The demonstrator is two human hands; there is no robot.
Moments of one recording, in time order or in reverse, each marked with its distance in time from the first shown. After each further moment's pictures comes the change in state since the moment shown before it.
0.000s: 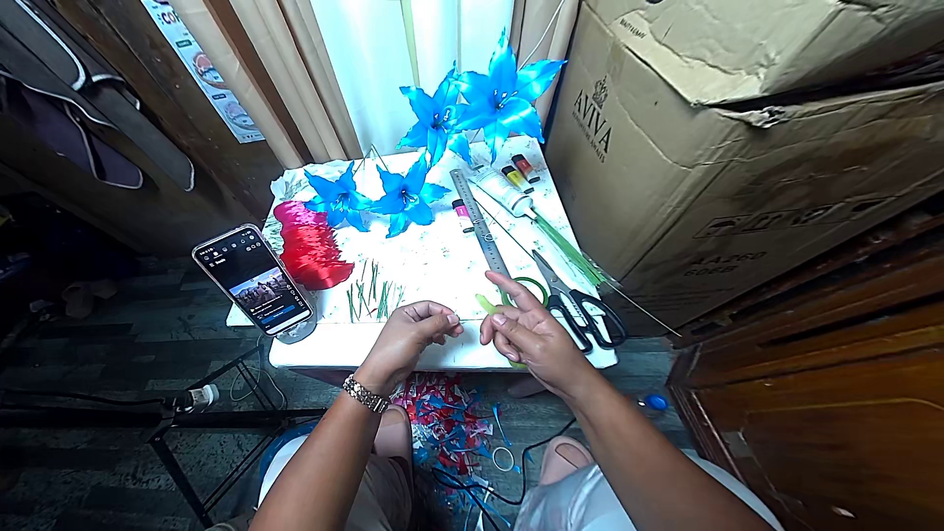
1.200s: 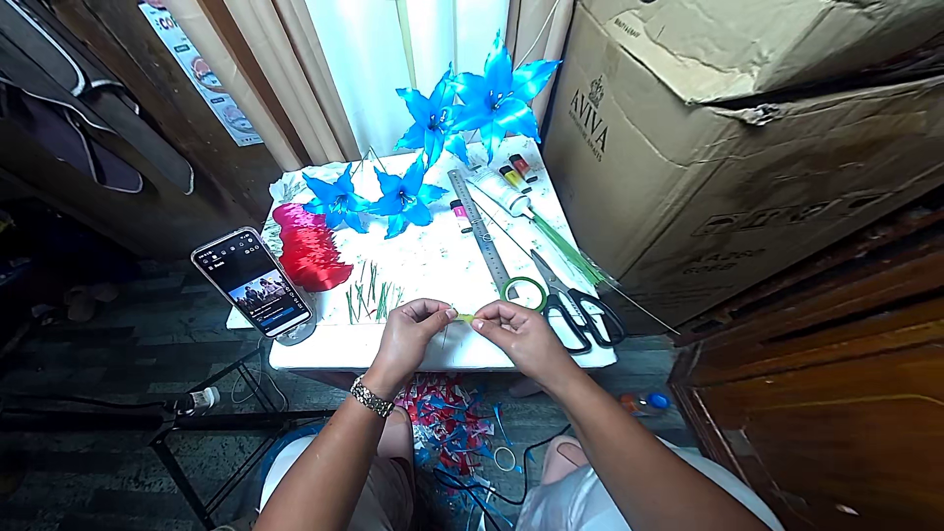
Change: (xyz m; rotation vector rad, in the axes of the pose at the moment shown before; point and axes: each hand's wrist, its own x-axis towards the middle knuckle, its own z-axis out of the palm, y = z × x) left_hand 0.004 -0.009 0.005 0.209 0.168 0.137; right_hand 0.004 0.007 0.007 -0.337 0.181 0.055
